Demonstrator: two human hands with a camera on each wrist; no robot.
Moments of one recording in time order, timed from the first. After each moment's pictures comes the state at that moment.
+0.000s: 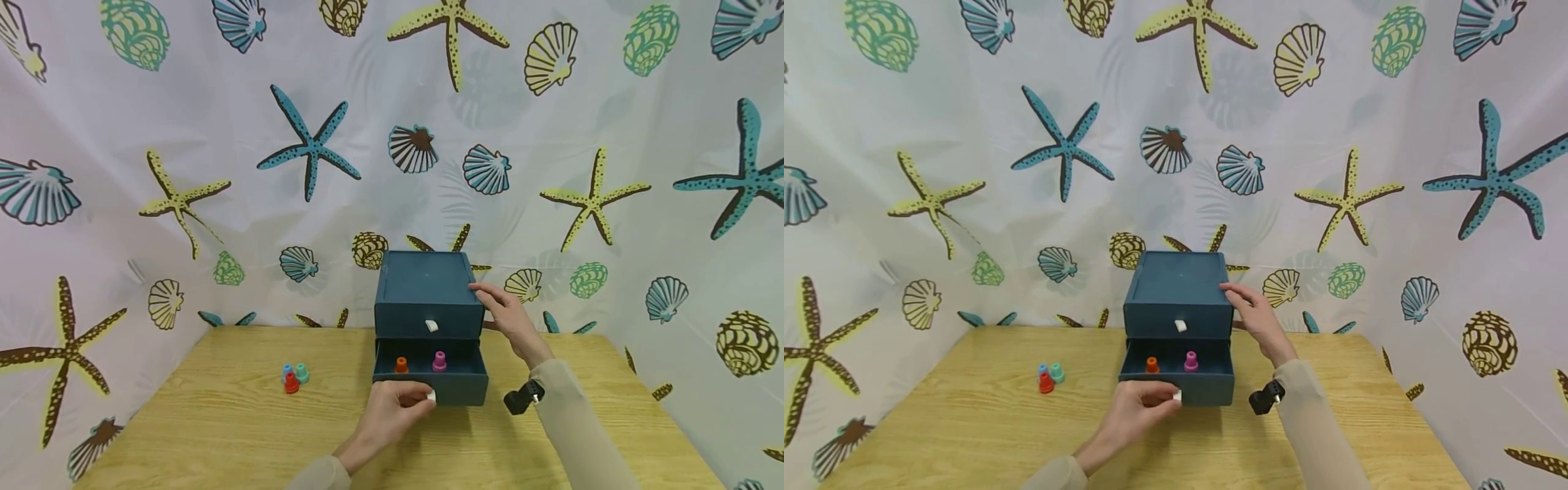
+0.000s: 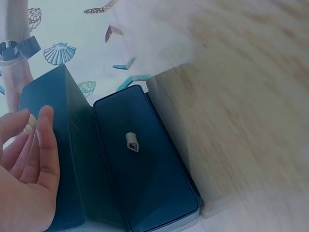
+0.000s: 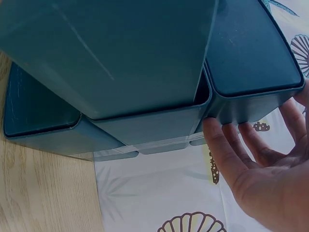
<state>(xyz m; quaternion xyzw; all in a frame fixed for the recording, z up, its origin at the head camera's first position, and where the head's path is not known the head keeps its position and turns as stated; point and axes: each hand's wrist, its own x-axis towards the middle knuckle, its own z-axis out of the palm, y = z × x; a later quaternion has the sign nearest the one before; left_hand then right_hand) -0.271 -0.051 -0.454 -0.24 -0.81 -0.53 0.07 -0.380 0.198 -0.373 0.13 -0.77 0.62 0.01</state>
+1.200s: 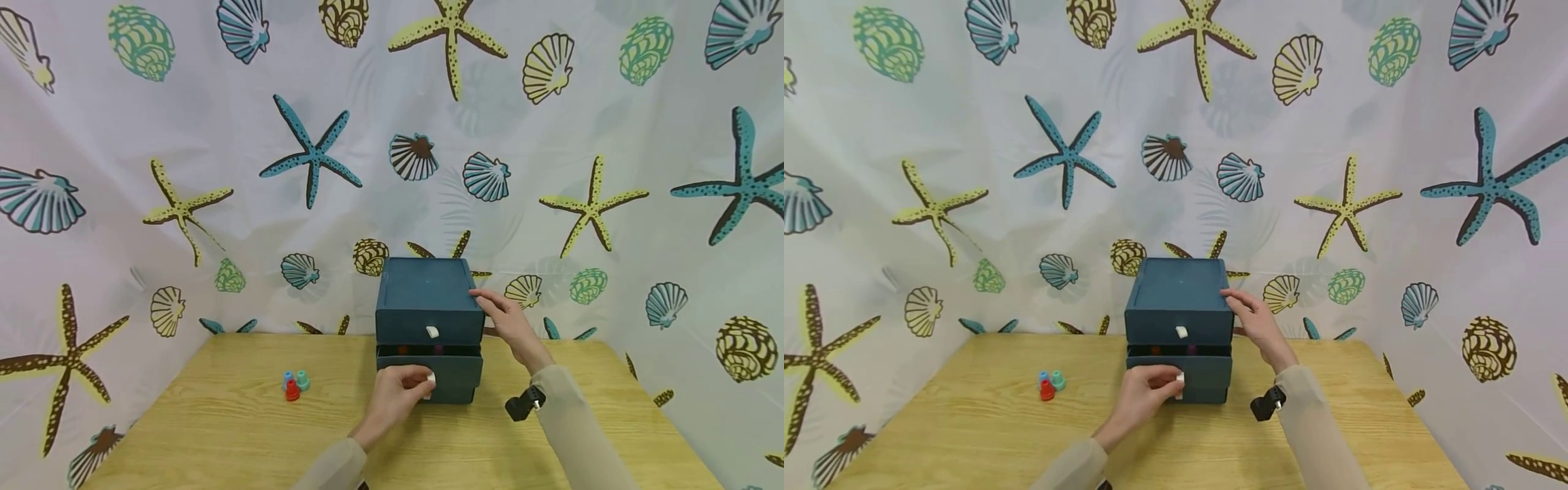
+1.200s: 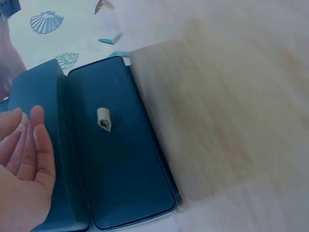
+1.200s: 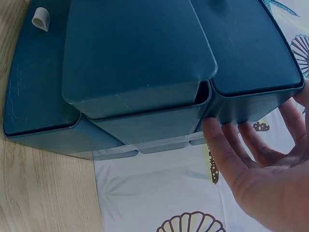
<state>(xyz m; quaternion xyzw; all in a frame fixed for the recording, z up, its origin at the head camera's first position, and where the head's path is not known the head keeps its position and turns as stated) -0.314 -0.046 -0.463 -0.23 -0.80 -0.54 0.11 -0.381 0.199 -0.373 0.14 -0.77 0.62 0.01</state>
